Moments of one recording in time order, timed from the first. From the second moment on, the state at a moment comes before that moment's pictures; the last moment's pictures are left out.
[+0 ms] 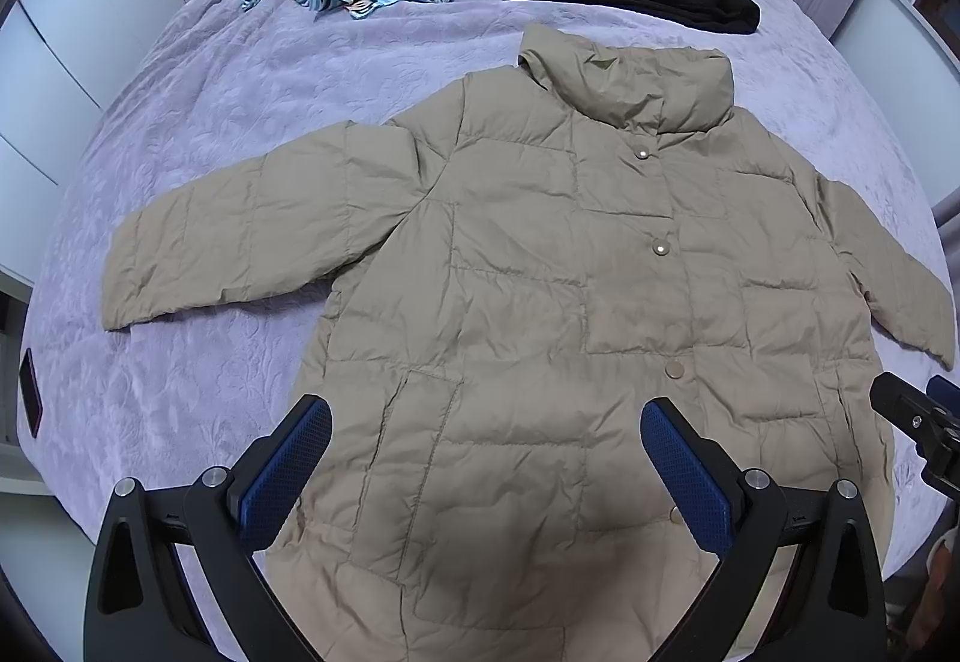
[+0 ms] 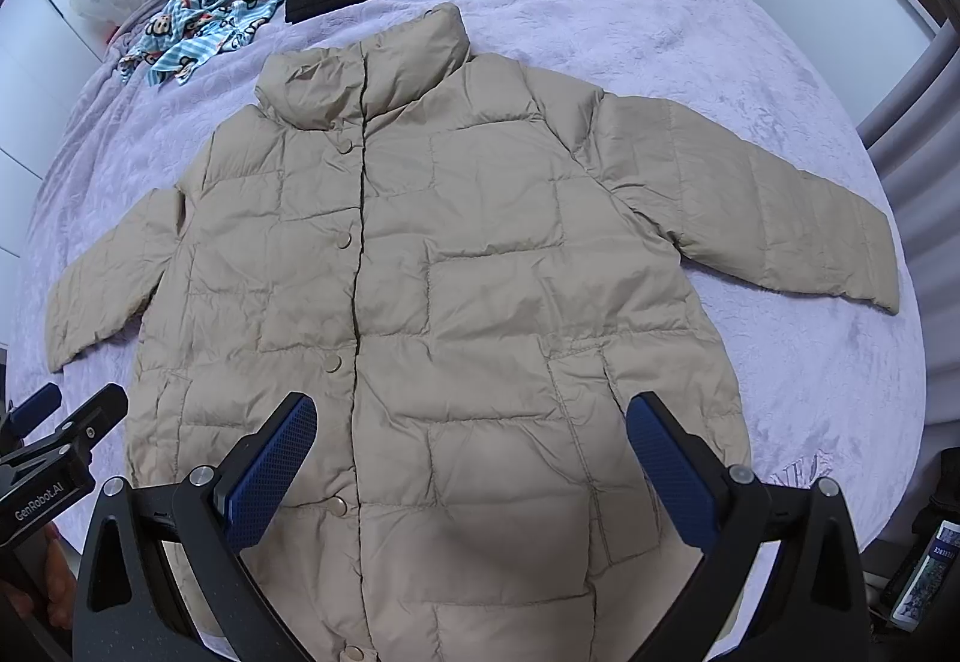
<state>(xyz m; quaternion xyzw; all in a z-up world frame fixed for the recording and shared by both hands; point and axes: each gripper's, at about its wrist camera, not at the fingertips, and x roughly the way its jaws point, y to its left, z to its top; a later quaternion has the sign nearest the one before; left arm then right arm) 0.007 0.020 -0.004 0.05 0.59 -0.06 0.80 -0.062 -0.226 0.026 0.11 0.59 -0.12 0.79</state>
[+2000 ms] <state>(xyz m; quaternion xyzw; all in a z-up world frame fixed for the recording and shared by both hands) 0.003 0.032 -0.010 0.05 0.59 -0.06 0.80 -0.063 -0.213 0.020 0.11 0.60 -0.12 0.79</state>
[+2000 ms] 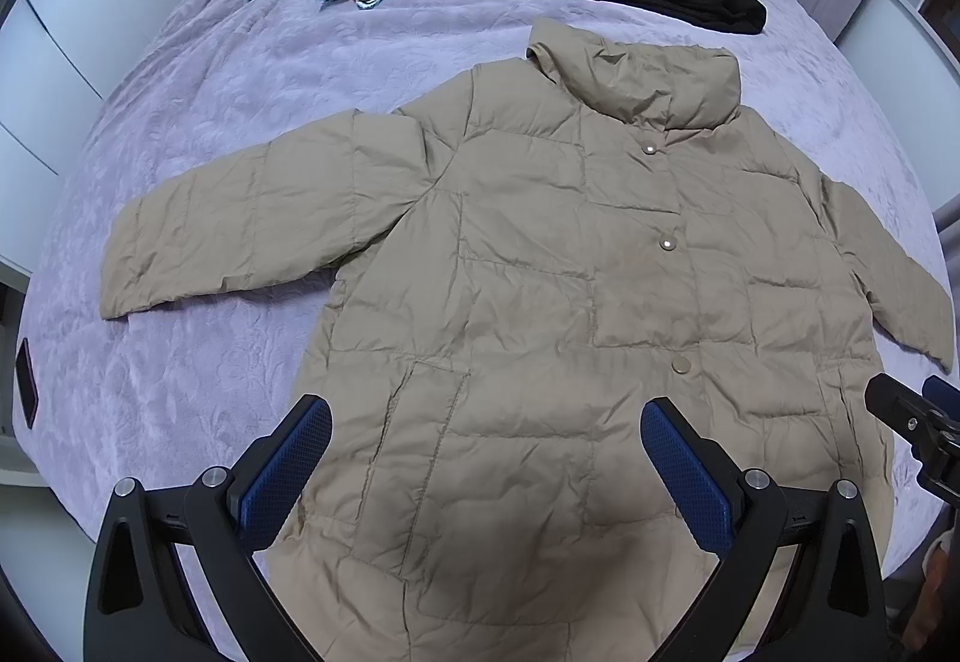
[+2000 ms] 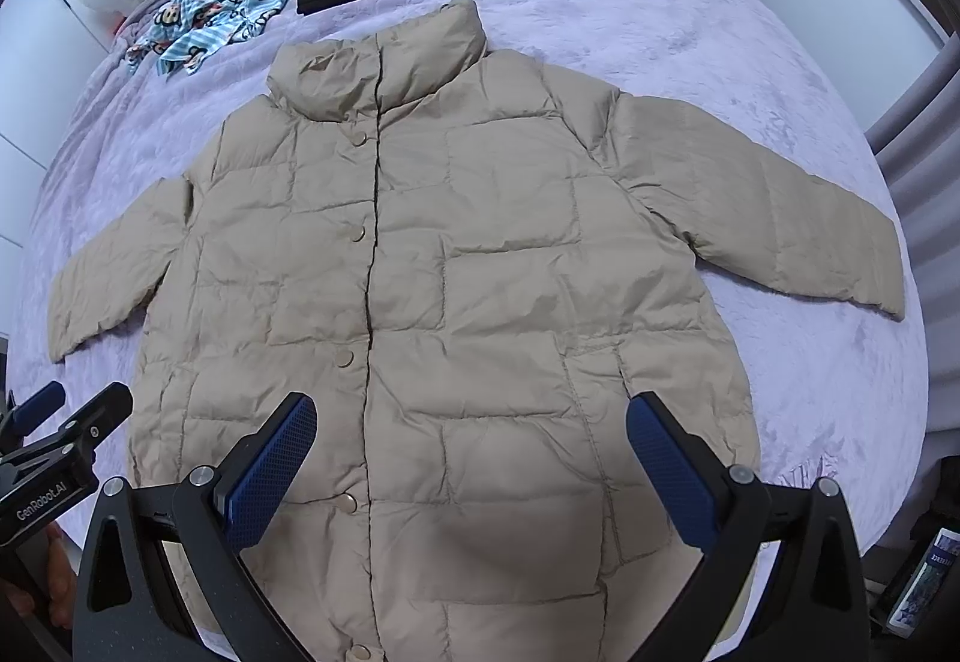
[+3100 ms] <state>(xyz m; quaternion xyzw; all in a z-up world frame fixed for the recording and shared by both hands) 0.021 0.125 -0.053 -0.05 0.62 -0.07 0.78 -0.051 -0.156 0.007 0.11 0.60 -0.09 0.79</state>
